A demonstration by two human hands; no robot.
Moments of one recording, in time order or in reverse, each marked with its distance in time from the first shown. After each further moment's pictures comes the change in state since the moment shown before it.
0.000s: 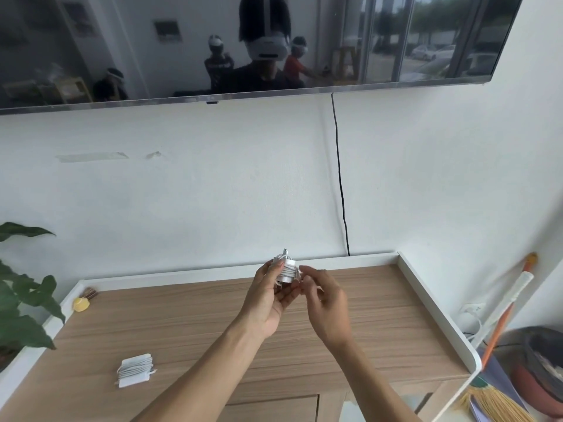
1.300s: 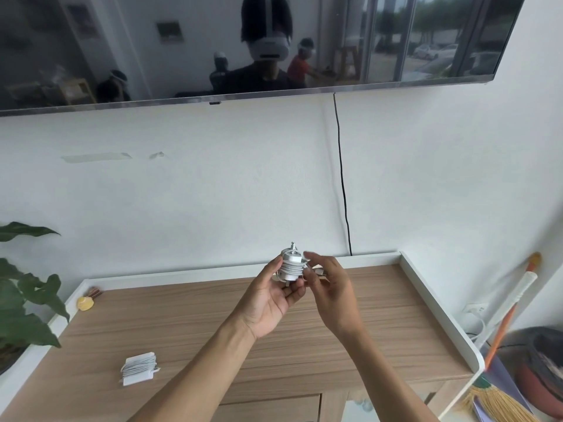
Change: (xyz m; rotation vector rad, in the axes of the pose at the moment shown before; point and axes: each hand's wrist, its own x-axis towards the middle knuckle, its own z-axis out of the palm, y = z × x) left_hand -0.005 0.011 -0.012 -0.086 -0.331 -0.081; right_hand 0.012 -0.015 -0.011 0.034 -0.078 -0.057
